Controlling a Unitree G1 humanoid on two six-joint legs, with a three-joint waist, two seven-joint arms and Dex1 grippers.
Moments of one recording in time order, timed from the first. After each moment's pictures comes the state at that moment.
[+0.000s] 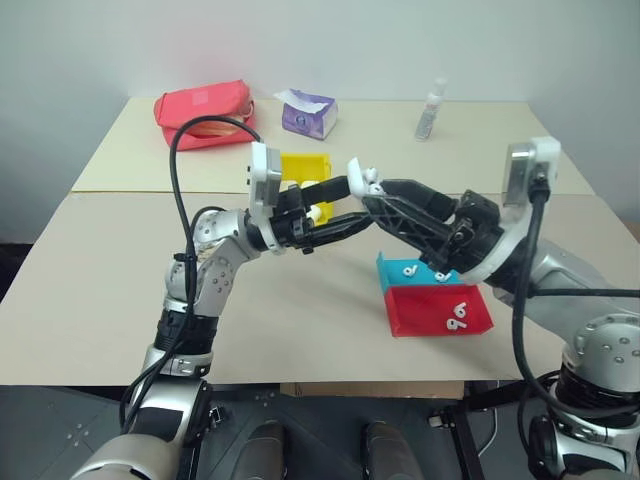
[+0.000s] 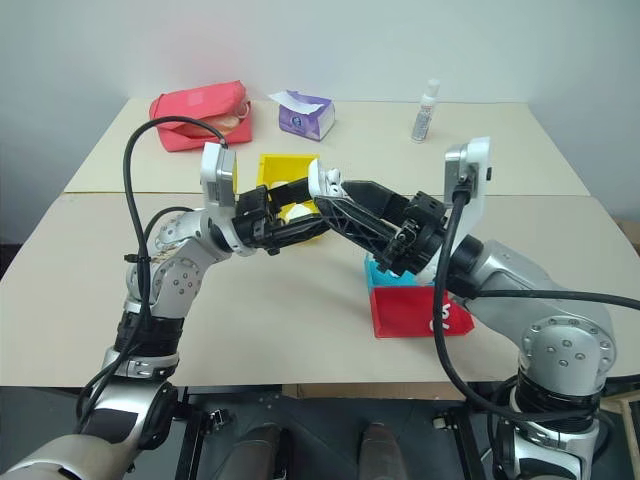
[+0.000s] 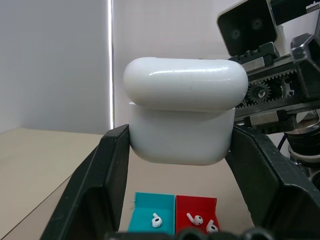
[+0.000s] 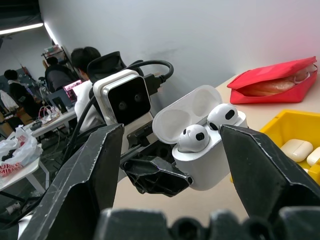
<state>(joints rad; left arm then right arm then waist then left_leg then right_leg) -0.73 0.28 -0.01 0.03 -0.62 0.37 -1.09 -0.50 -0.53 -0.27 -0.60 1.40 0.93 0.20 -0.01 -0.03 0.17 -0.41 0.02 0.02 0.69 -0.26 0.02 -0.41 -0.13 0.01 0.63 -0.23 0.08</state>
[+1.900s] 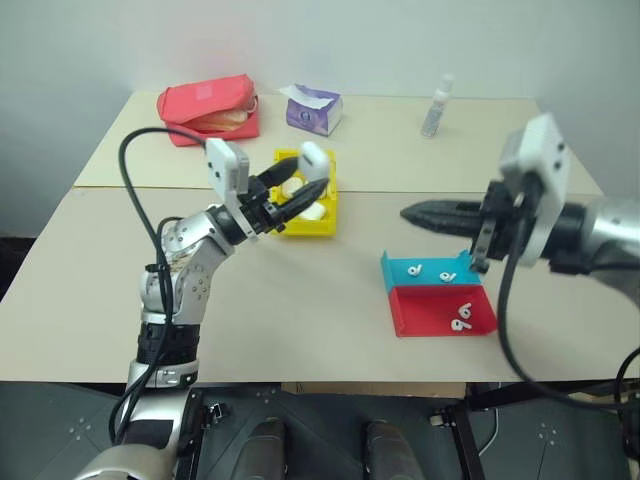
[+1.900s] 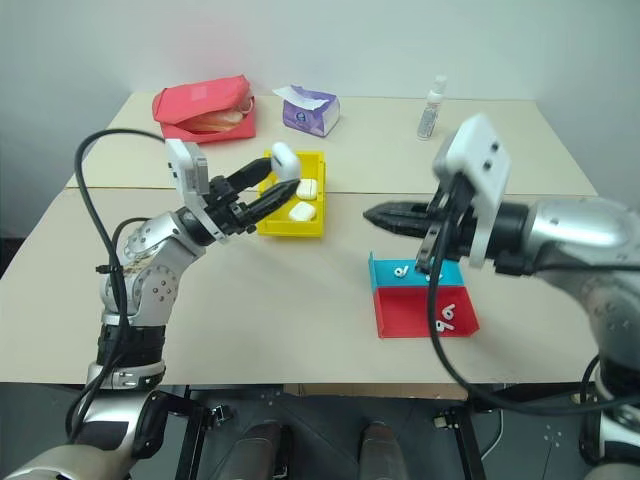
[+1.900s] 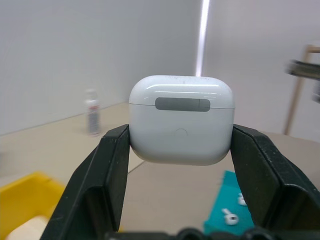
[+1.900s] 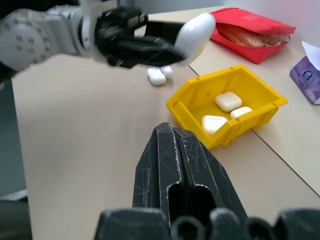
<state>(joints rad) -0.63 0.29 0.14 -0.02 -0.44 0.40 -0.60 -0.53 -0.91 -0.19 -0.65 0.86 0.91 0.71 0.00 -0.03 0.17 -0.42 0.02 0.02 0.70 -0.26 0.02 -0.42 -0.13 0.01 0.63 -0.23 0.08</state>
